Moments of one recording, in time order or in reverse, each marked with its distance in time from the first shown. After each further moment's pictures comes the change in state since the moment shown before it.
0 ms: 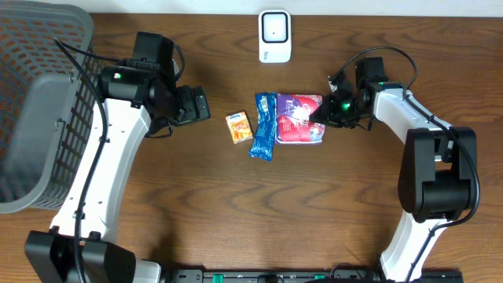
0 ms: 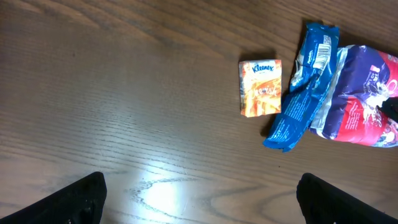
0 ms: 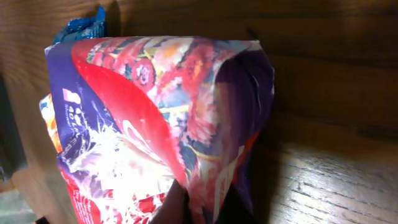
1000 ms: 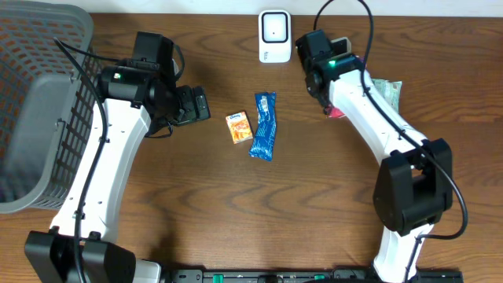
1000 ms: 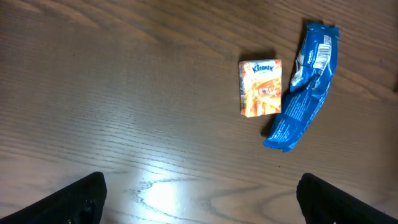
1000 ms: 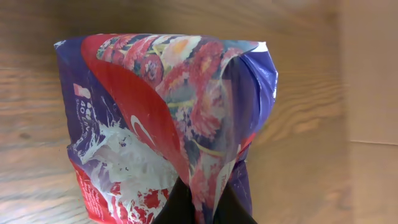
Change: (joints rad) left arm 0.000 0.000 0.000 0.000 0.000 0.000; right arm 0.309 -0.026 0.343 -0.349 1.387 0.003
